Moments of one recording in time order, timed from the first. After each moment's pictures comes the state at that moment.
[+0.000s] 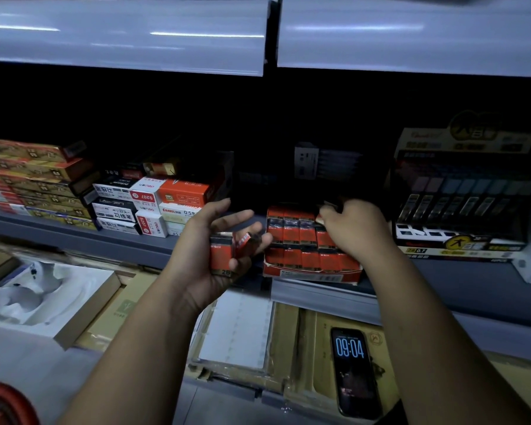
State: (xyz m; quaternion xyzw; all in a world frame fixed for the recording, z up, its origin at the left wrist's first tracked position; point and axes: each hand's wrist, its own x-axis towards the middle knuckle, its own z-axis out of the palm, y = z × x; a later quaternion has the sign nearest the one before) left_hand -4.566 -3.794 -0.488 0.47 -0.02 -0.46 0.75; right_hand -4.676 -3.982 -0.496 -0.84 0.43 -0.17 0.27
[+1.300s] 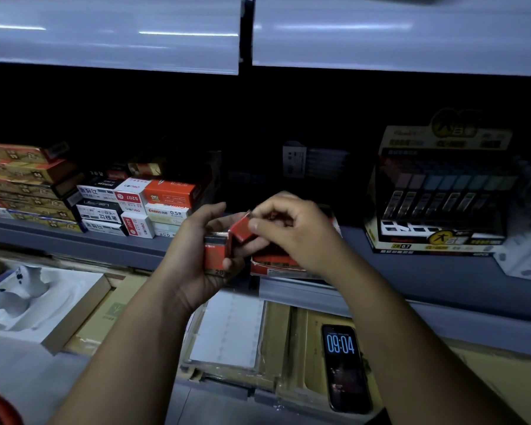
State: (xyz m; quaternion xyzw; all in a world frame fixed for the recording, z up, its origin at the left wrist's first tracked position) left_hand -4.567 -3.804 -0.492 0.47 -0.05 -0.49 0.73; right_hand -4.668 -3.938 -0.498 -0.82 0.12 -0.23 0.51
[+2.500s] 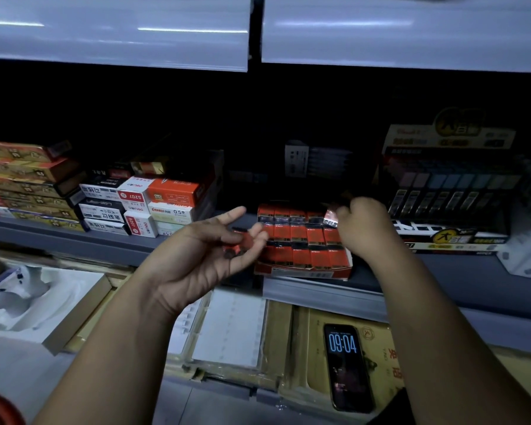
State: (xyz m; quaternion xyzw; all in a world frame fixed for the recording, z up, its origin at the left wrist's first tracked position) left_hand -4.553 -3.791 -0.492 0.36 -0.09 -0.57 0.73; right_hand -4.693 -3.993 -0.498 -0.84 0.45 -0.18 0.24
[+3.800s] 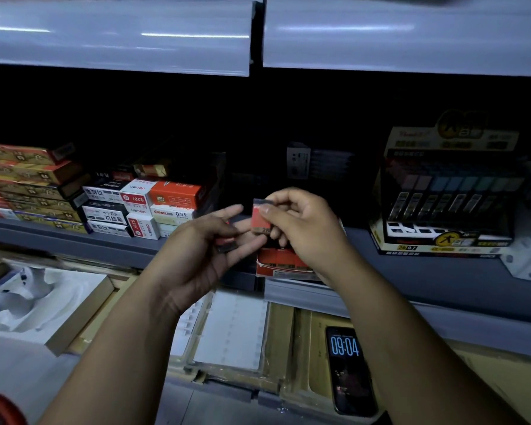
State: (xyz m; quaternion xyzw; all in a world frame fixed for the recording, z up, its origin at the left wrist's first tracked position) left_hand -4.559 -3.795 -0.489 0.42 -0.11 -0.47 0.77; right_hand -4.658 -3.931 -0.496 -0.74 0.20 -0.27 0.58
